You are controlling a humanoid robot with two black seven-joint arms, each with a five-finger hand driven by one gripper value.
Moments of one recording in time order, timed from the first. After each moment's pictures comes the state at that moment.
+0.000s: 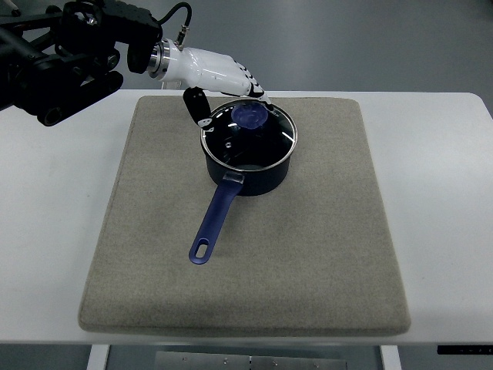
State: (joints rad) left arm -1.47 0.35 0.01 -0.81 1.66 -0.22 -0.61; right arm 0.03 0.00 -0.06 0.20 -0.02 -0.01 0.07
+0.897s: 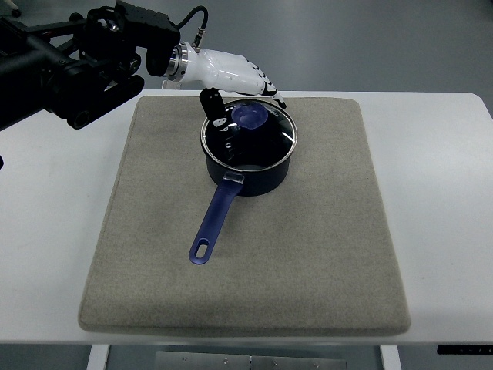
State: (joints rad) left arm -1.45 0.27 0.01 -0.71 1.65 -0.21 -0.61; right arm 0.03 0.00 -0.06 0.20 -0.02 -0.01 0.07
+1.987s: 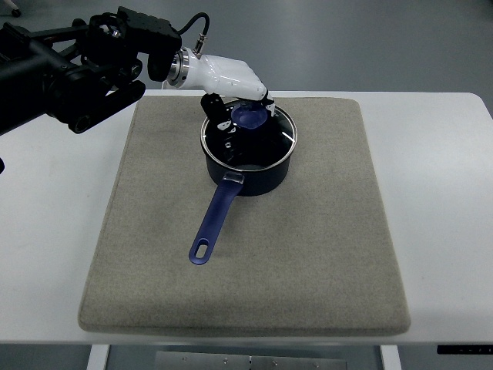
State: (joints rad) left arm -1.45 0.27 0.01 -0.72 1.66 -0.20 -0.61; right arm 0.03 0.00 -0.06 0.20 -0.02 -0.01 0.07
